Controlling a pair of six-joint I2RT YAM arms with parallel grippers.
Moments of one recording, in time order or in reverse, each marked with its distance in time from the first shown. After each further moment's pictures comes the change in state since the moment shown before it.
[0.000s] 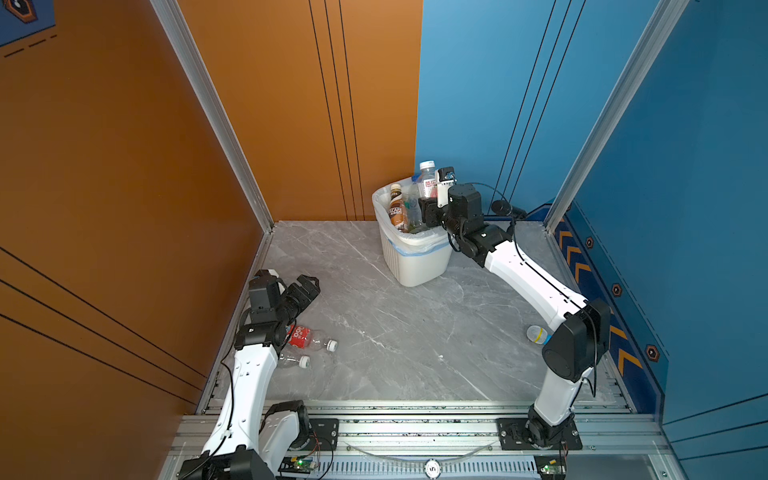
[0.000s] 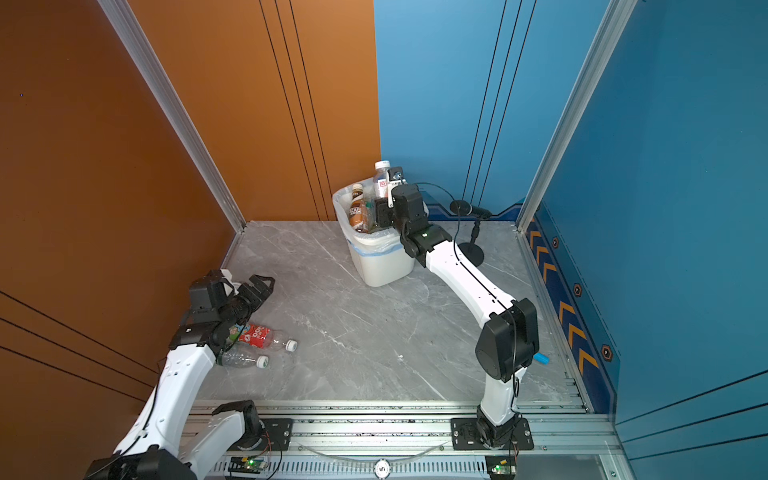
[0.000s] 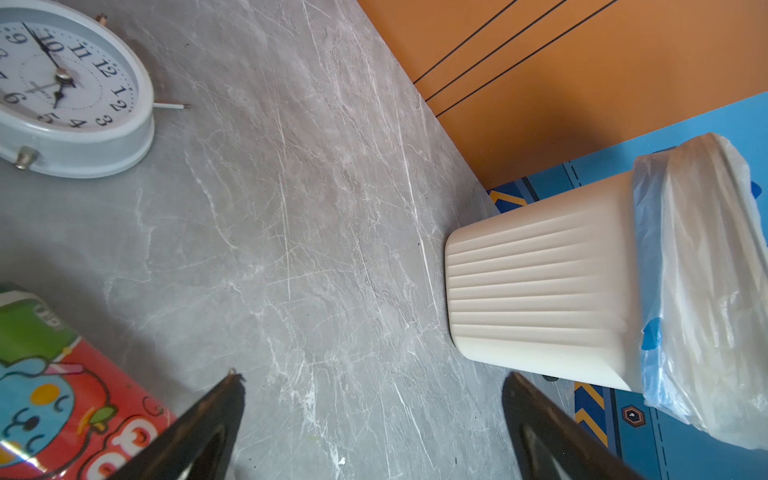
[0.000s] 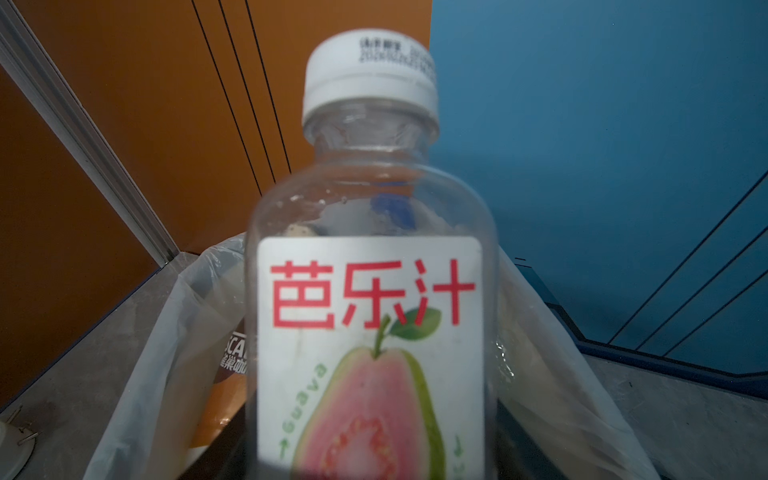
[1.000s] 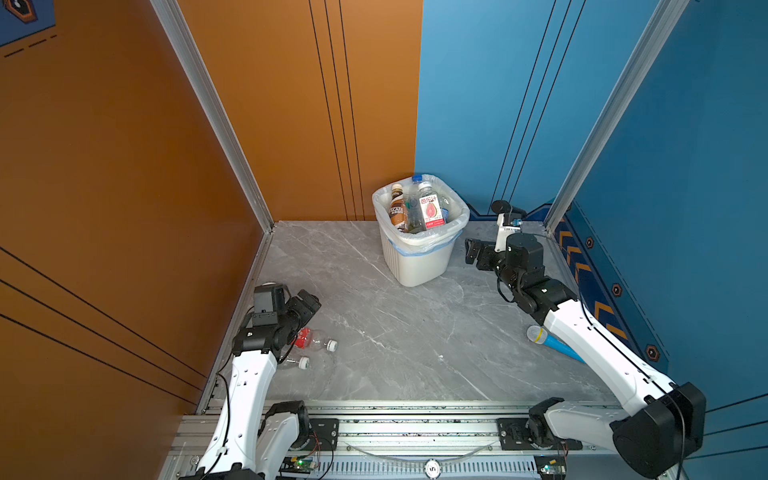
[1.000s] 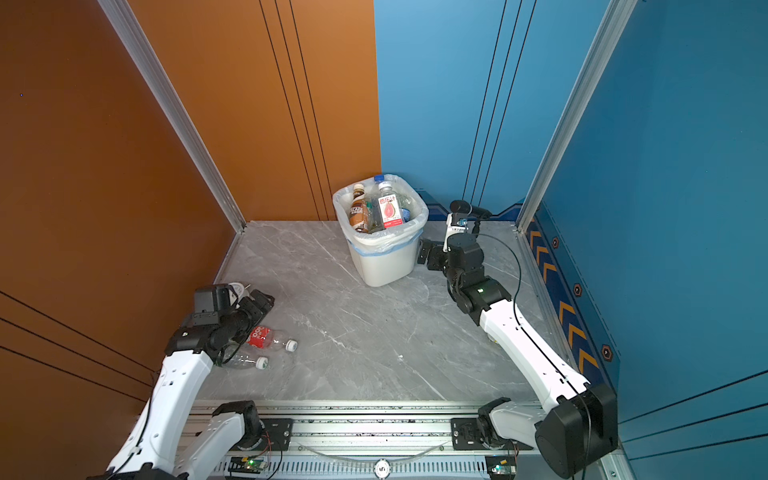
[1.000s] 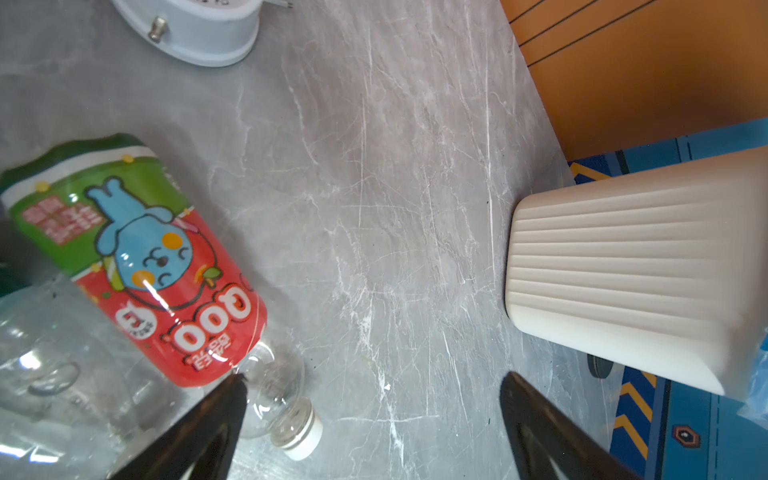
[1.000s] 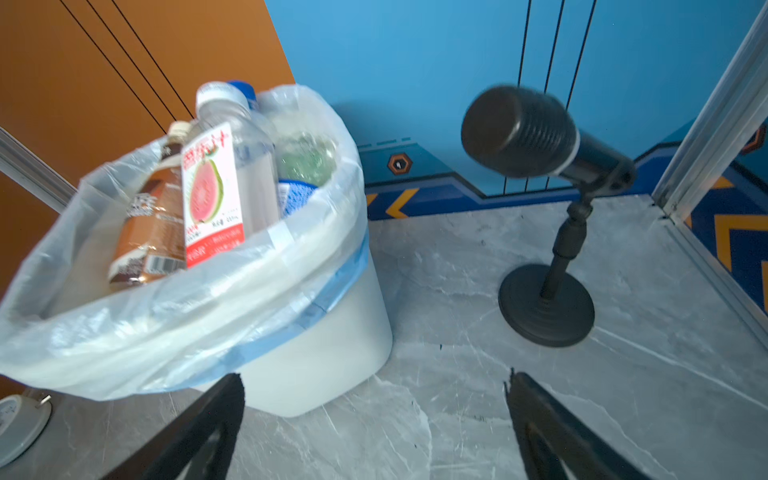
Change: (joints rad) left arm -0.045 -0.067 0.036 -0.327 -0.116 -0.072; right arm -0.142 -0.587 -0.724 0.006 -0.027 0.224
